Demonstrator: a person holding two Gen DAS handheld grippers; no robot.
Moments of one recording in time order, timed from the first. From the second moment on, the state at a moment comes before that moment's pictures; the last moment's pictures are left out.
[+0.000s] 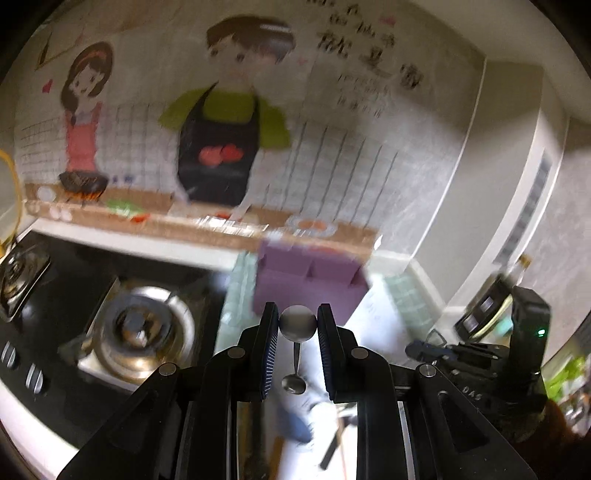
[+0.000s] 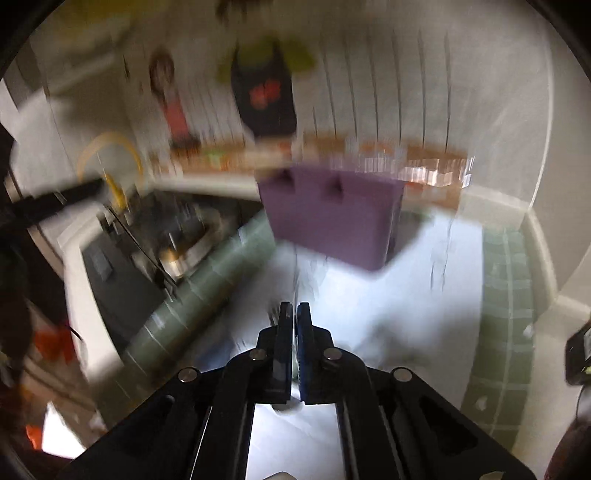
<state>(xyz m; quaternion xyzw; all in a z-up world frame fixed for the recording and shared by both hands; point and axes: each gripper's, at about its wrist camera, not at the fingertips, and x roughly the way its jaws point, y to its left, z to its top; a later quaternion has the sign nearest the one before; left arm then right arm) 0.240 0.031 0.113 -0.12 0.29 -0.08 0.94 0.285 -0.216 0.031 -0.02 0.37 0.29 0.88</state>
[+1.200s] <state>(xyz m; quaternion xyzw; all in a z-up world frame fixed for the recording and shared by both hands) 0.294 0.075 0.088 -0.15 0.35 -0.06 0.92 0.372 -0.158 -0.083 -0.12 0.52 0.33 0.78</state>
